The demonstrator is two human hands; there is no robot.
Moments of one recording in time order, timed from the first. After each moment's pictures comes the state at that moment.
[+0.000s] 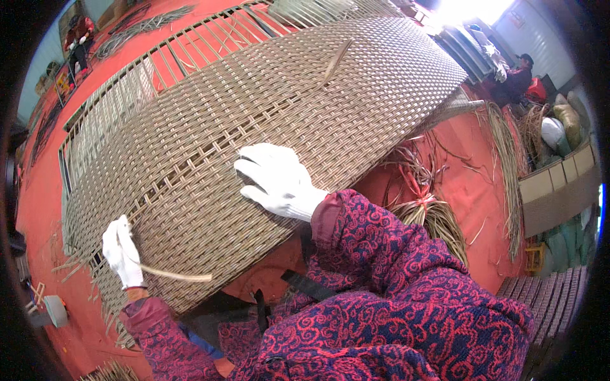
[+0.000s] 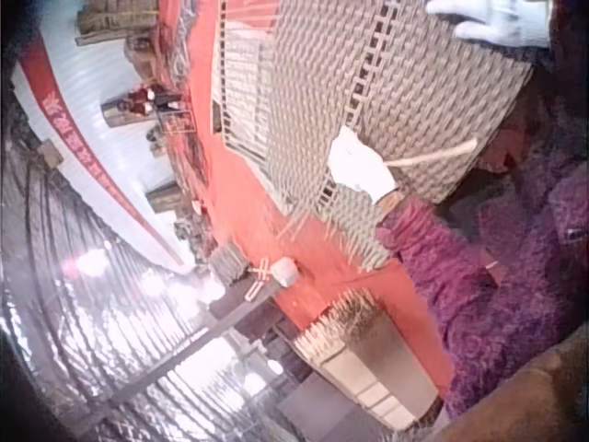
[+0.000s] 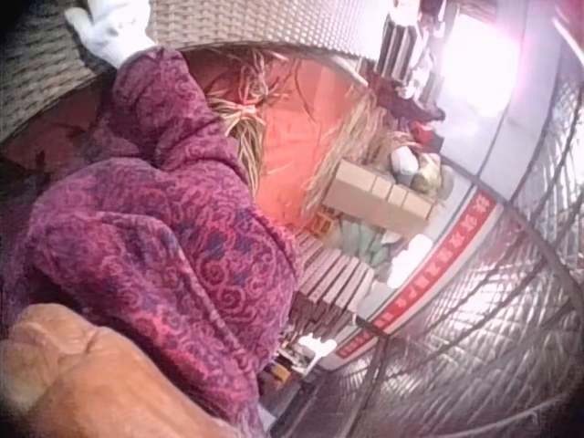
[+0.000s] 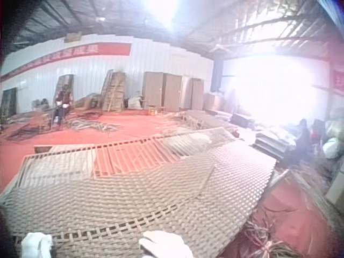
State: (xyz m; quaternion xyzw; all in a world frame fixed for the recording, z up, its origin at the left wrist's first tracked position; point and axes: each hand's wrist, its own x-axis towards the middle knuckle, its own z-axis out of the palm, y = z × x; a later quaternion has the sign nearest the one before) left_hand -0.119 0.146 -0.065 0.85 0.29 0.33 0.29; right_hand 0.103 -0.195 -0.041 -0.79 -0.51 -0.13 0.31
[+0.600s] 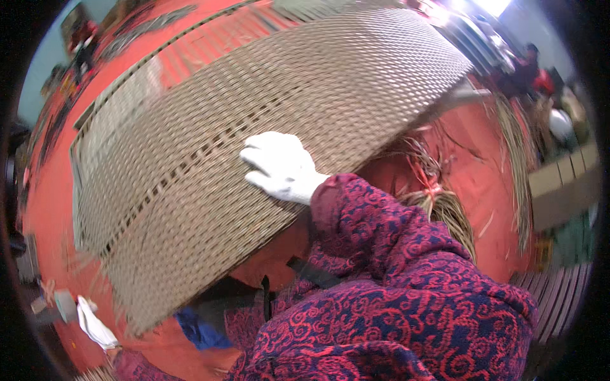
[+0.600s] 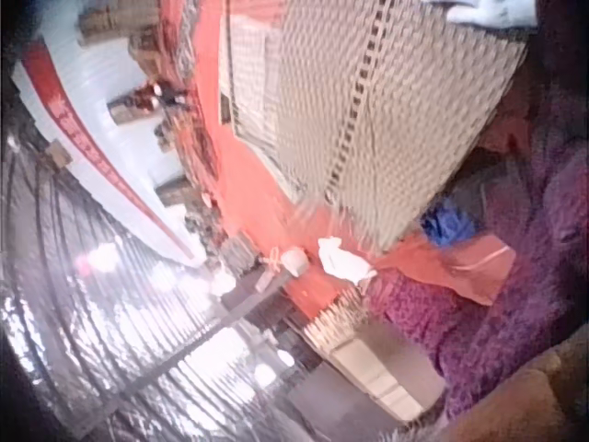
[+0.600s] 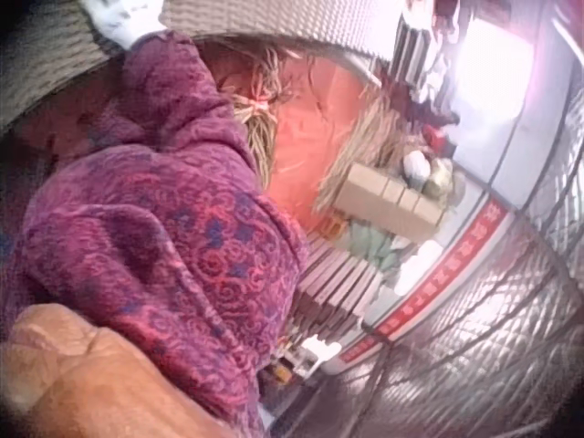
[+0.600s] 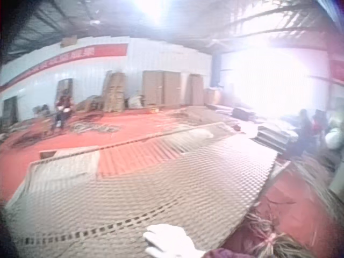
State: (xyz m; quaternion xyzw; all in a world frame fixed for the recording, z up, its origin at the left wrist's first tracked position) left_hand -0.332 0.218 0.046 0.71 0.54 0.35 0.28; right_hand 0.106 -0.195 -0.035 -0.80 -0.52 -0.12 0.28
